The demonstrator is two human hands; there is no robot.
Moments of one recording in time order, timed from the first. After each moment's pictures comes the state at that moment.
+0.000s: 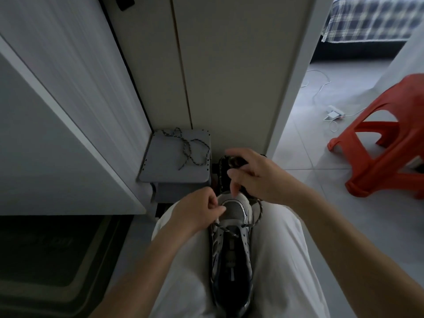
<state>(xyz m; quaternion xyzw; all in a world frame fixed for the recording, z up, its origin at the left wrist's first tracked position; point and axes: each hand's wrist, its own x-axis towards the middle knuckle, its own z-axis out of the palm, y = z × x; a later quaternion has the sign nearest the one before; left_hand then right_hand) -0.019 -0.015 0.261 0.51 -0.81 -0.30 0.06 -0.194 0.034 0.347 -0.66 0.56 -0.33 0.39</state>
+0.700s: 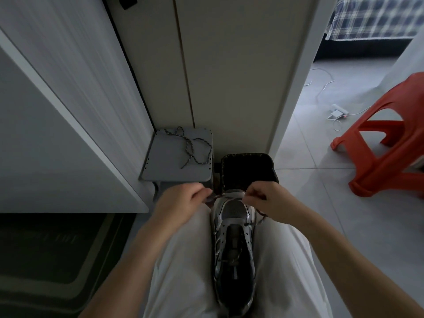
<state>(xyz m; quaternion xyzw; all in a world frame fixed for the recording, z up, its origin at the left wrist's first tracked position) 0.011 -0.025 0.280 0.46 -0.84 -0.23 0.15 -0.215 0.049 0.278 -0.61 0.67 -0.25 0.34</state>
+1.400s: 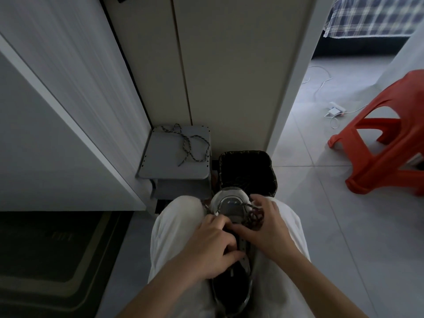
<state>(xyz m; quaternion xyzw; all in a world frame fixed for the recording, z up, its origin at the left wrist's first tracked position) -0.010 0.055 0.255 0.35 -0.90 -0.27 -0.03 -0.176 0.104 0.237 -0.48 0.75 -0.35 0.30</state>
